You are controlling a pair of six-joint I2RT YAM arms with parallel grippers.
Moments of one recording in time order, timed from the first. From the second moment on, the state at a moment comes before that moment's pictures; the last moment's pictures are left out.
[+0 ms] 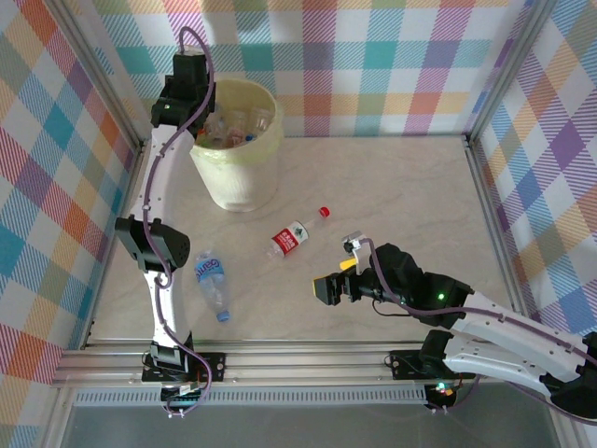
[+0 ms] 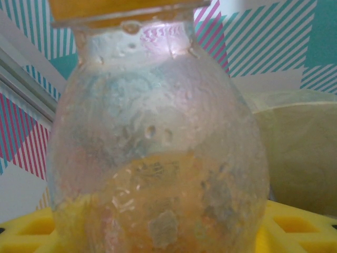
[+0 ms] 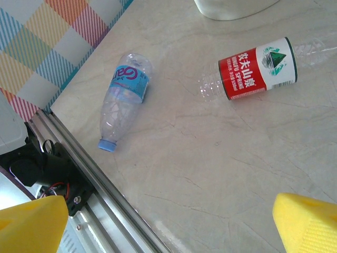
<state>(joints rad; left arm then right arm) -0.17 2.10 2.46 -0.79 -0.49 0.13 1.04 0.80 0.72 -0.44 -0.01 0.55</state>
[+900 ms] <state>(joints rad) -0.17 2.13 2.47 -0.93 -0.39 0.00 1.04 0.78 0.70 -0.44 -0.01 0.57</state>
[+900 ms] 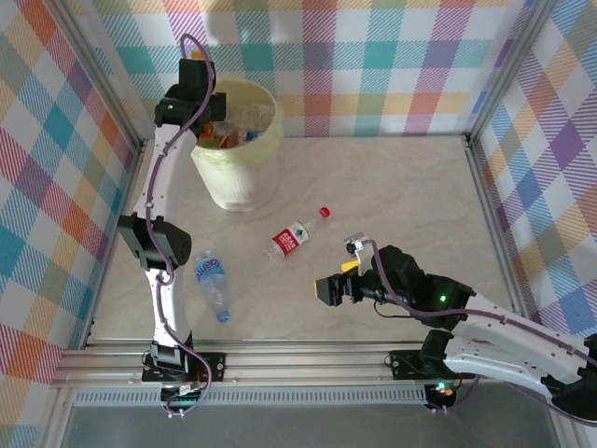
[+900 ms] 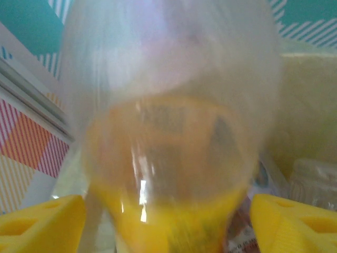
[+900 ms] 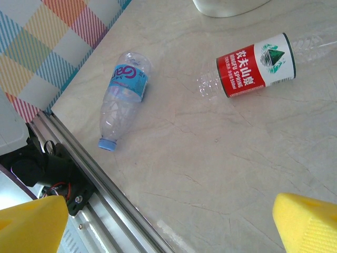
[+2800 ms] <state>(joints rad) -0.27 0.66 0.82 -0.68 0.58 -0.44 0.70 1.81 1.13 -0.15 0.05 1.15</state>
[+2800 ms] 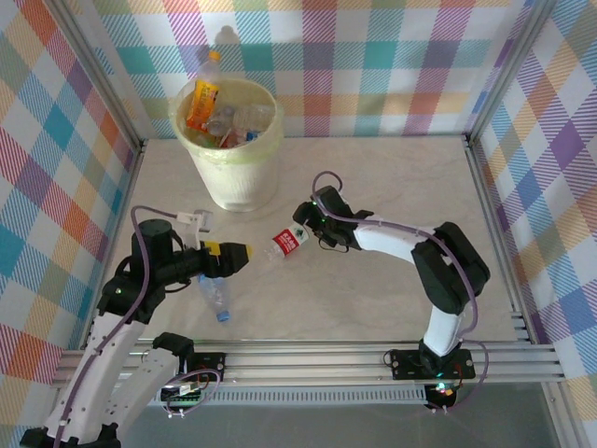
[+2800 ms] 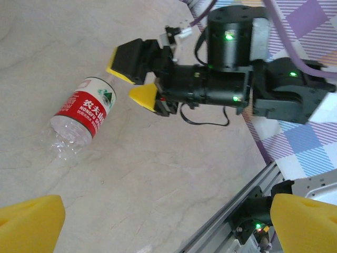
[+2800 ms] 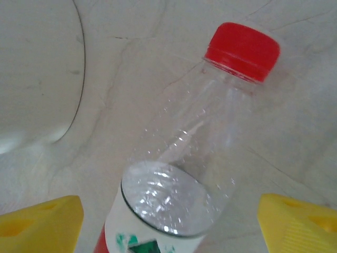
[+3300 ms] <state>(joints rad) -0.27 0.64 0.77 -0.67 0.59 -0.48 0.69 1.96 1.20 -0.12 0.08 1.20</state>
